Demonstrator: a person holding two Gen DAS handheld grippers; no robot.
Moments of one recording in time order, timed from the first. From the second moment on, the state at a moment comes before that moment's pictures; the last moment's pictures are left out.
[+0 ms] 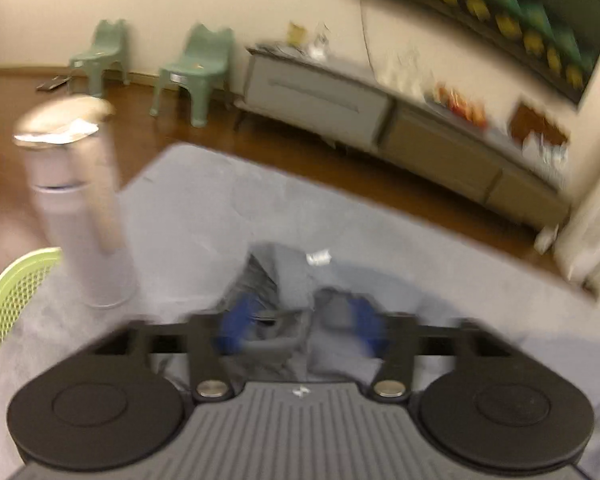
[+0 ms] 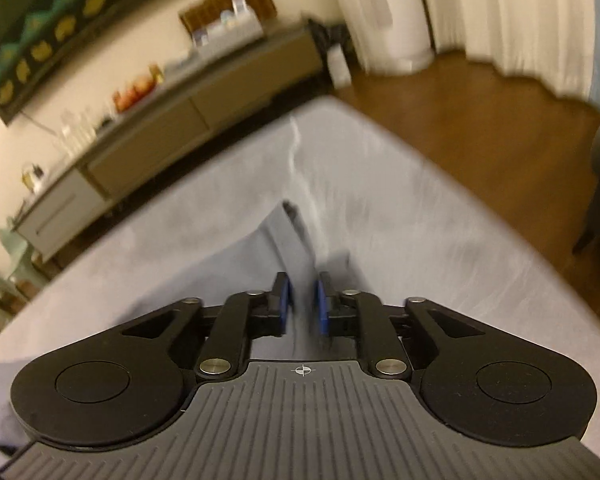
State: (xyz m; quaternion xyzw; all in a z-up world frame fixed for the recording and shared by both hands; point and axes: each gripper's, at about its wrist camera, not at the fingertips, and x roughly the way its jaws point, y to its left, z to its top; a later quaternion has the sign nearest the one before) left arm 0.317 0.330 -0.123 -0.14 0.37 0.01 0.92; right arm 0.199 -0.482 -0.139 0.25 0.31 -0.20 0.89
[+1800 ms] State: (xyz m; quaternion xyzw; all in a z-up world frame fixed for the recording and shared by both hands) left arm 0.161 0.384 -0.170 -0.14 0.41 0.04 0.90; right arm 0.045 -0.447 -0.146 0.19 0.31 -0.27 0.89
